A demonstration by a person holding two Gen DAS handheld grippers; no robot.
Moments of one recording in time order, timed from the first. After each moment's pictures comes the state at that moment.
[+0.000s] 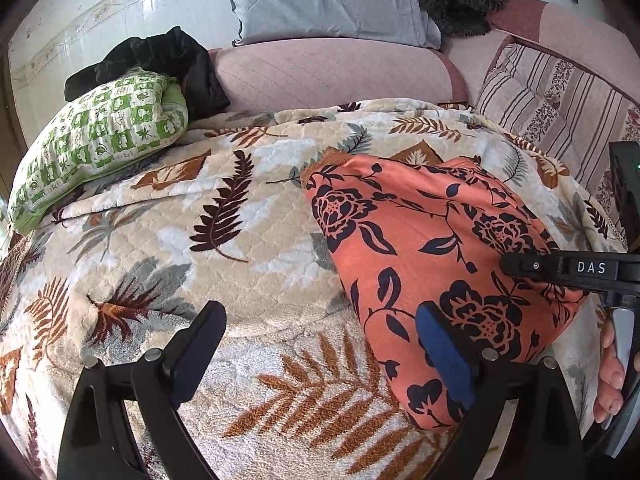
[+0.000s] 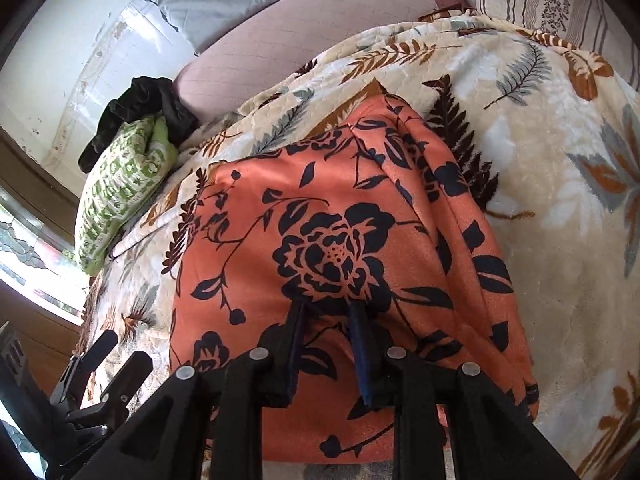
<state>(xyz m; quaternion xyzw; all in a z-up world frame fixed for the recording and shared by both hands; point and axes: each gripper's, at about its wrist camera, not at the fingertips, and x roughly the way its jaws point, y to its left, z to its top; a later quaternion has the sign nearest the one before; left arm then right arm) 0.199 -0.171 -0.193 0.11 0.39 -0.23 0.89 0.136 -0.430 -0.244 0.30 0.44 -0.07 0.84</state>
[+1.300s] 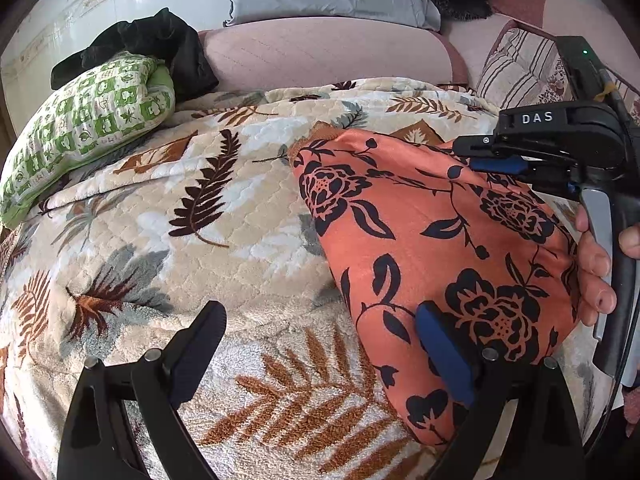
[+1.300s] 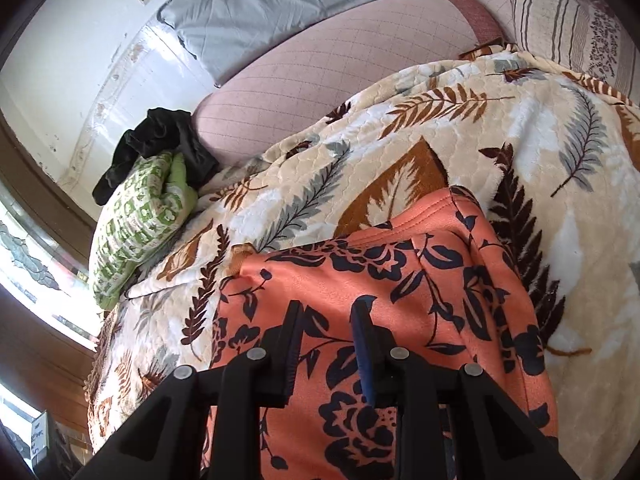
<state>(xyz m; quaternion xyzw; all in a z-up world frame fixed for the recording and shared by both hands) 0.208 -0.185 -0.216 0.11 0.41 -0.24 0.87 0.223 -0.446 -0.228 0.29 0.39 -0.06 0.87</state>
